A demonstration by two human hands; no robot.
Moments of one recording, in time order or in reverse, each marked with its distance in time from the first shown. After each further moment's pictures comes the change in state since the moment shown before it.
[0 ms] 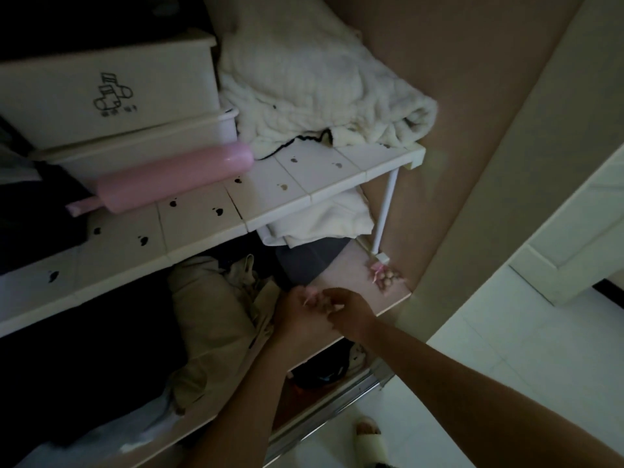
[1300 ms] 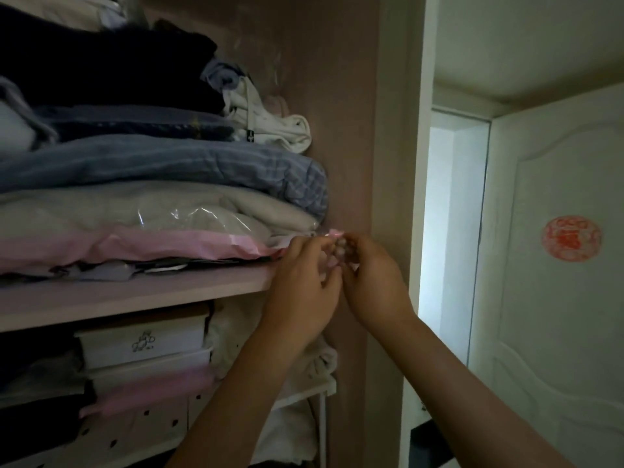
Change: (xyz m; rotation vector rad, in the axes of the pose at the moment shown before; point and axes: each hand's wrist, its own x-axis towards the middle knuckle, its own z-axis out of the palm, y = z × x) left_hand -0.292 0.239 0.274 0.906 0.296 1.751; right_hand -0.164 -0.318 -0.309 -0.248 0.723 -1.098
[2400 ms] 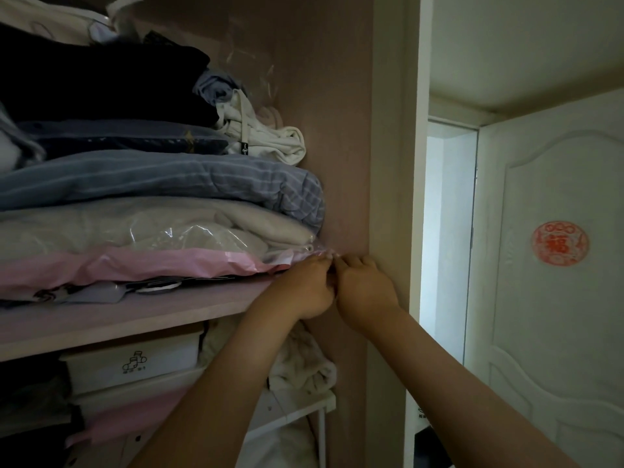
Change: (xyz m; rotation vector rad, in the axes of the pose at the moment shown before) left_hand 0.059 -0.036 0.021 0.311 -0.542 -0.002; right_hand 0.031 0.015 0.018 -0.711 -0.268 -0.049
